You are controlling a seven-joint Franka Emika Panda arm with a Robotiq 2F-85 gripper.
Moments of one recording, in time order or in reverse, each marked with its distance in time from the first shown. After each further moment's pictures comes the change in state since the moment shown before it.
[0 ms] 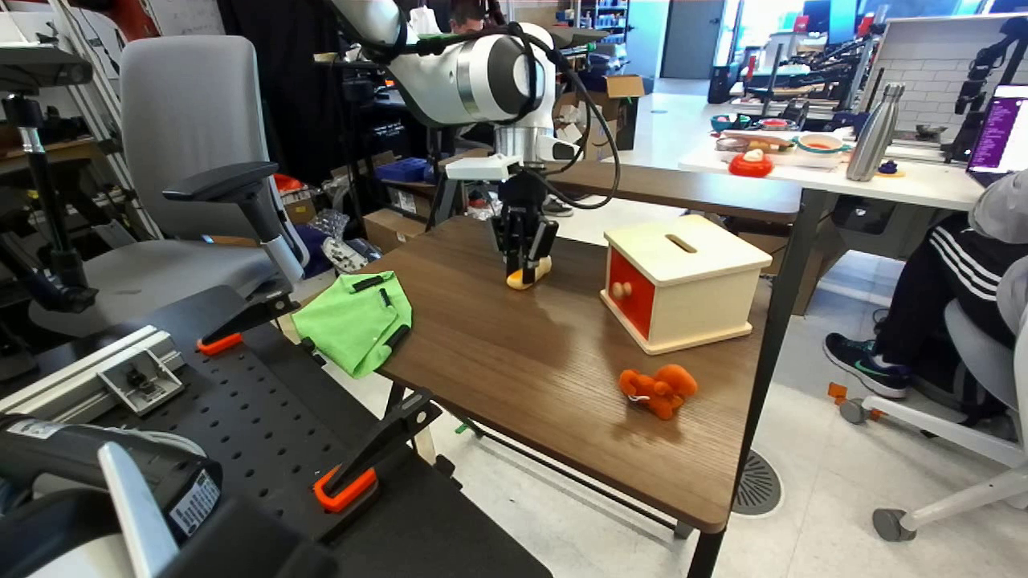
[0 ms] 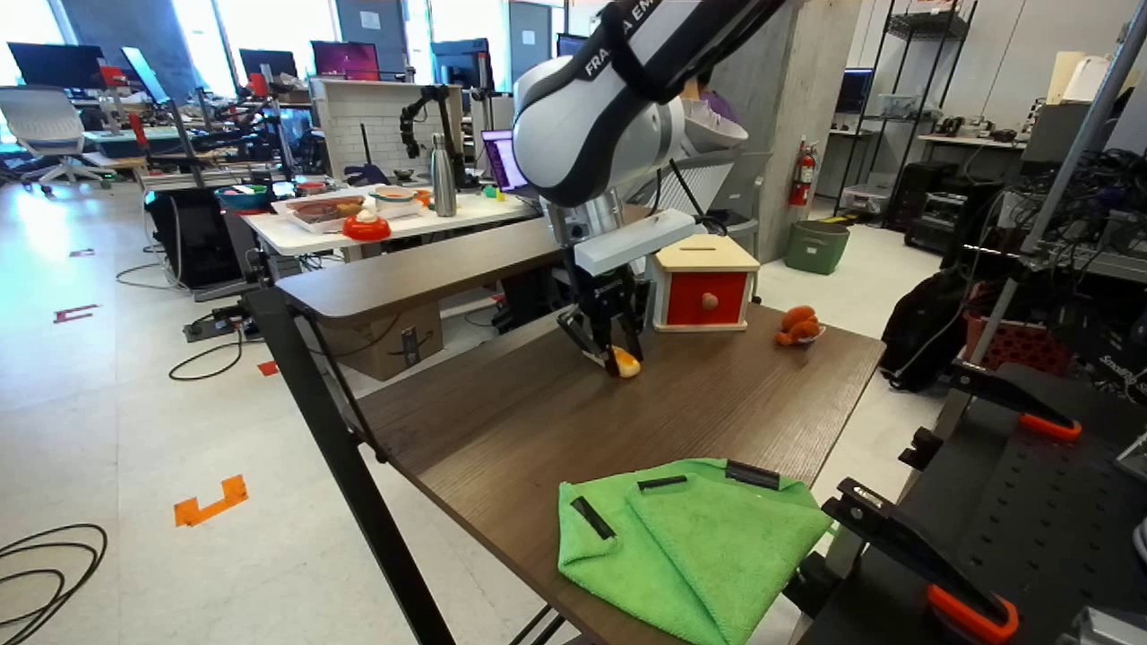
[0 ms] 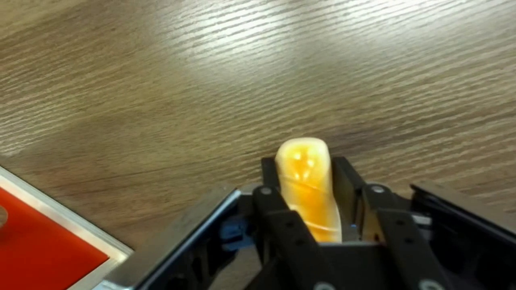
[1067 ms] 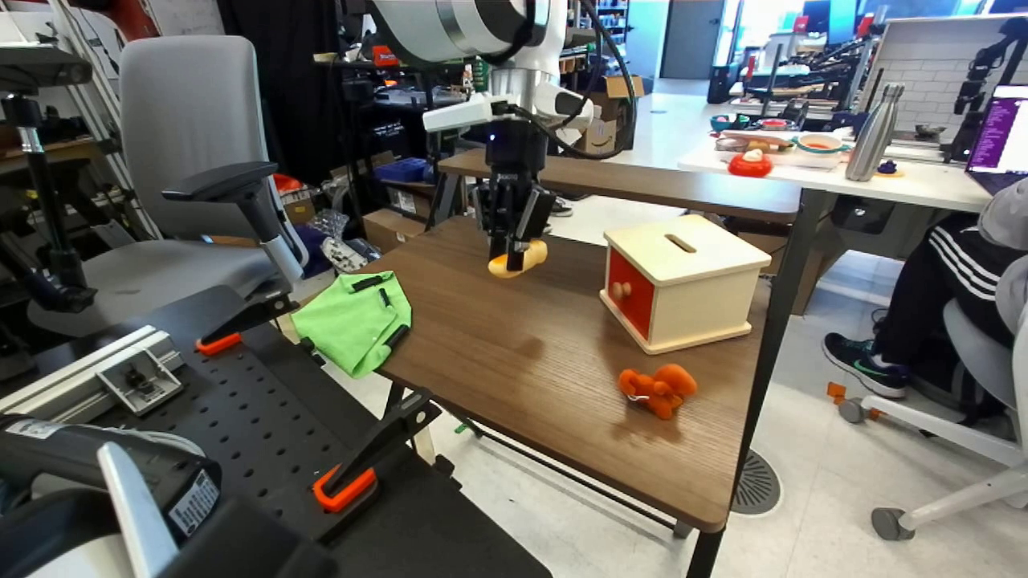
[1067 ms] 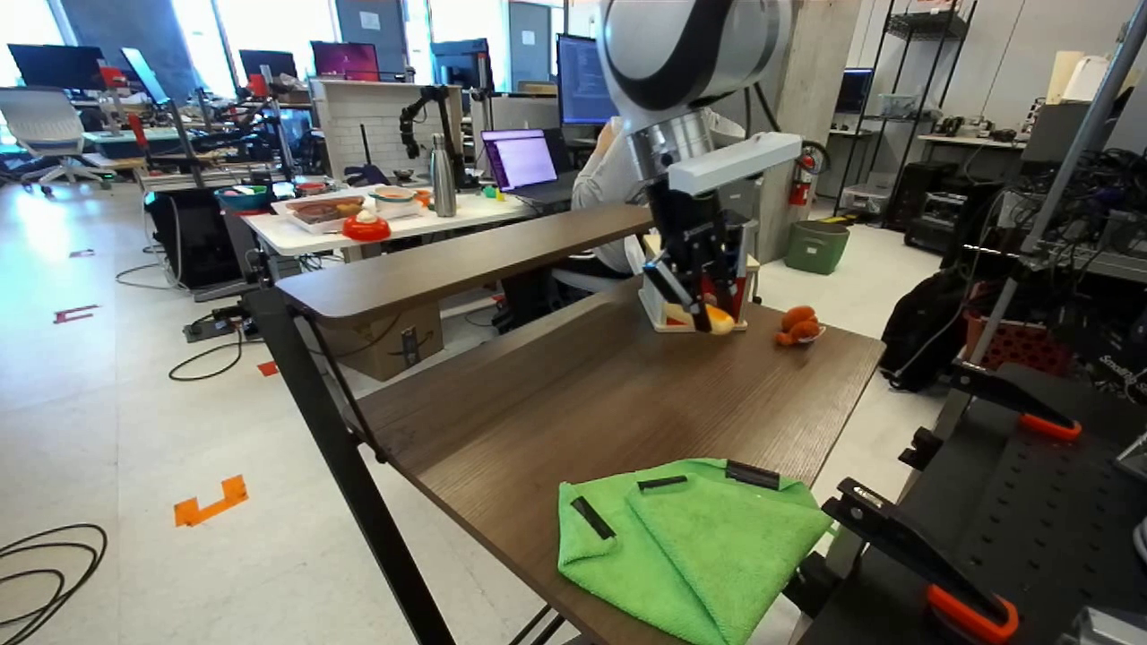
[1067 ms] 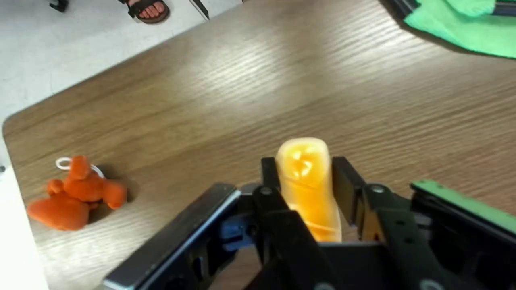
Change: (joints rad) arm -0.057 -0.382 -0.018 -0.485 -0.001 0.014 -0.015
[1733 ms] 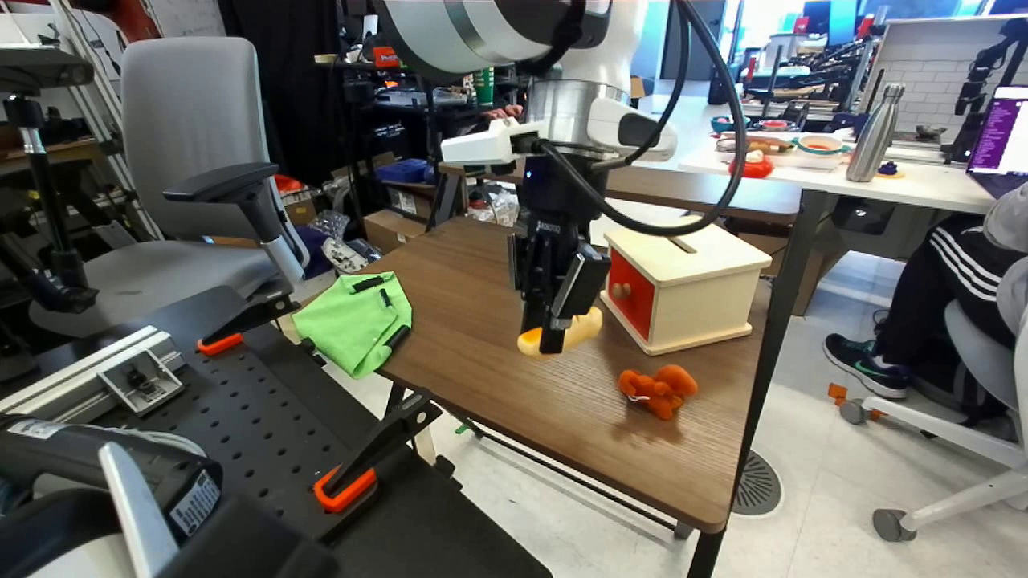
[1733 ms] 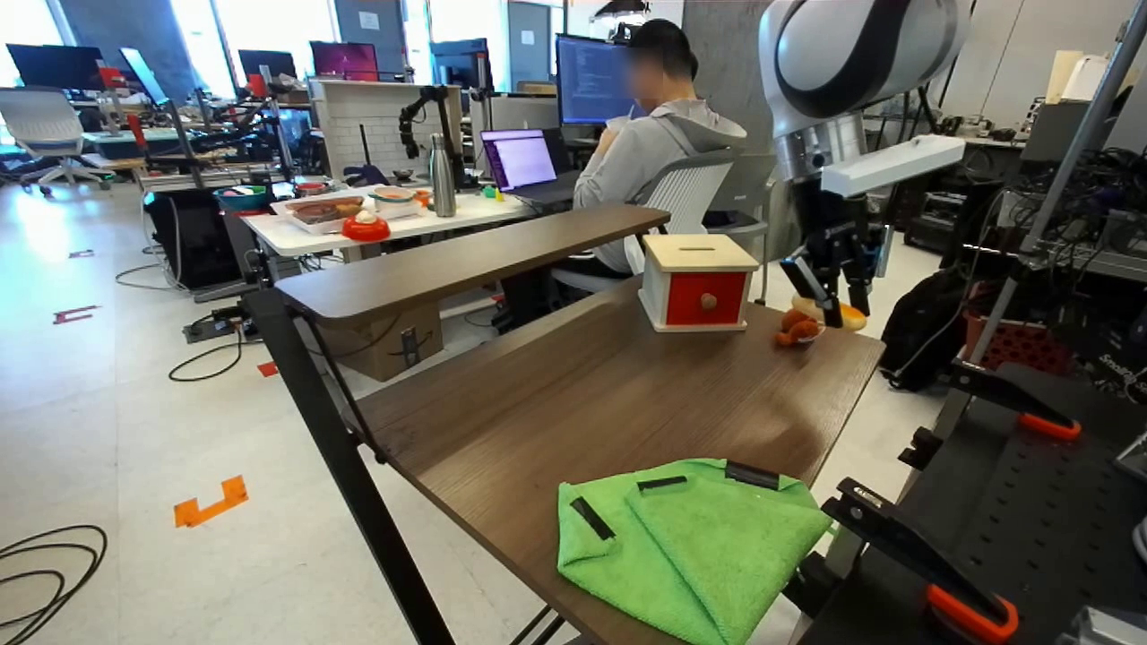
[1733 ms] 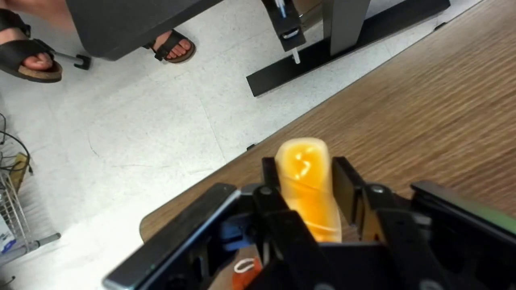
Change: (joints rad) arm -0.136 -0.185 -0.113 -0.361 -0.006 0.200 -0.013
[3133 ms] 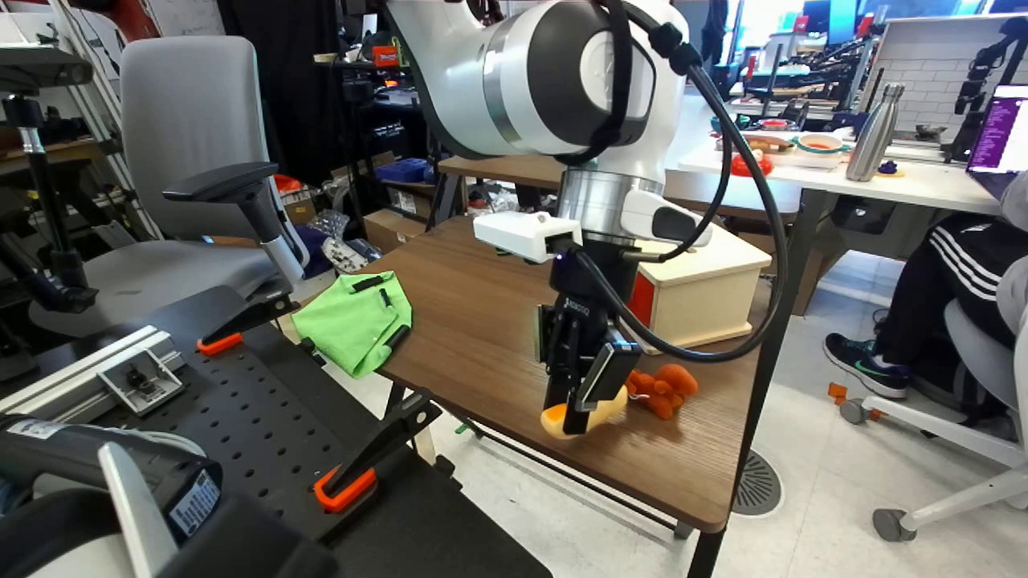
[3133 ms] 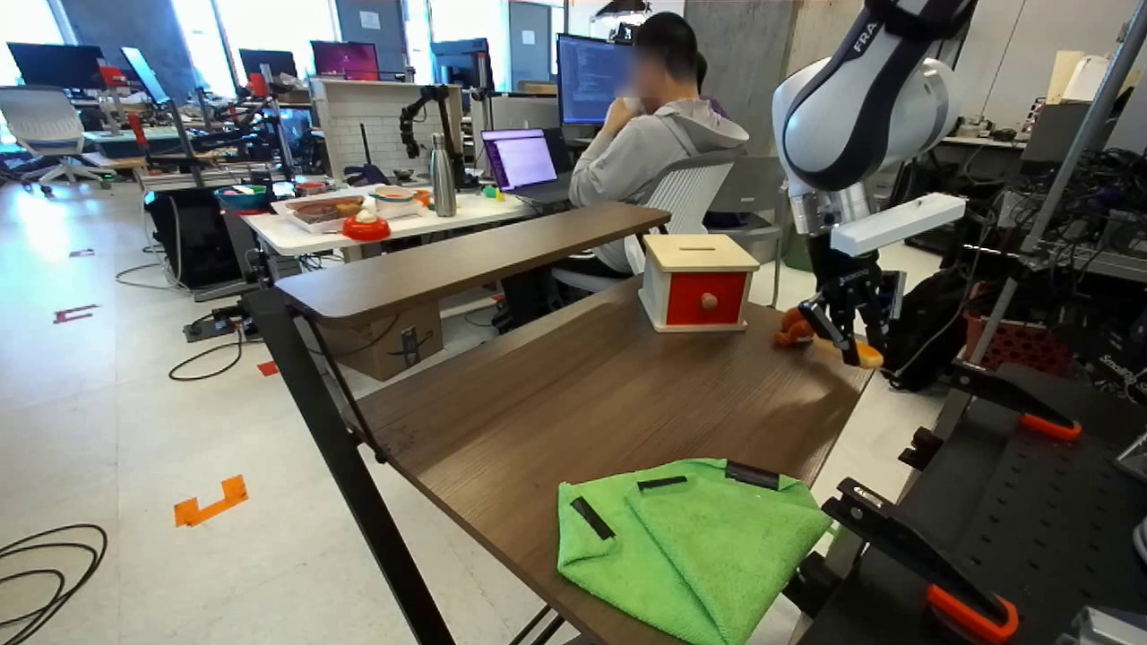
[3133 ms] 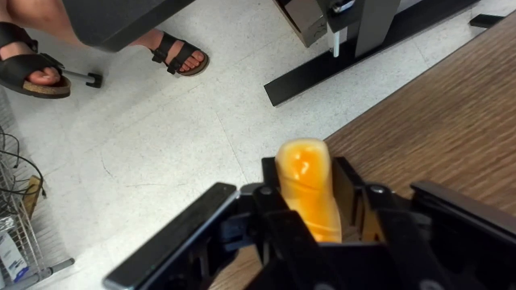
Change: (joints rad) arm -0.047 0.164 -0.025 0.078 0.000 0.040 0.003
